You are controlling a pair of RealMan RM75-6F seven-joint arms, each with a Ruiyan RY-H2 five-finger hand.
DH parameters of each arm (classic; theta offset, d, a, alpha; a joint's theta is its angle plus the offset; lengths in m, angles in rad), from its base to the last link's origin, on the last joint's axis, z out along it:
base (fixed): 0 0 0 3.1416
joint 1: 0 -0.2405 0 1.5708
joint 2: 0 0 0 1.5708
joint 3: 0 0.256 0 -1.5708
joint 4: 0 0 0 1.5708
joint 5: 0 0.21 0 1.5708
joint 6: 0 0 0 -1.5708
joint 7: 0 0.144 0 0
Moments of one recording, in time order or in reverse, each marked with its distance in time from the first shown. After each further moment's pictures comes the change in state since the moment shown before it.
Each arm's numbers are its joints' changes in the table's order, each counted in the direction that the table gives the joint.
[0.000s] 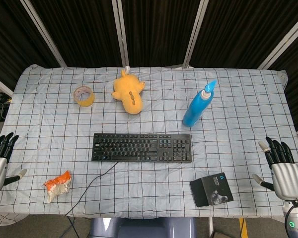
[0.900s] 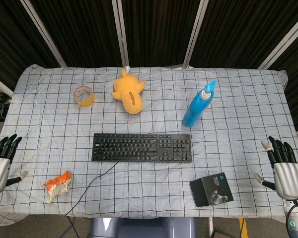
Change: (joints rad) left arm 0.007 0.010 0.013 -0.016 -0.002 0.029 0.023; right arm 0.003 0.005 0.007 -0.014 0.025 0.008 0.002
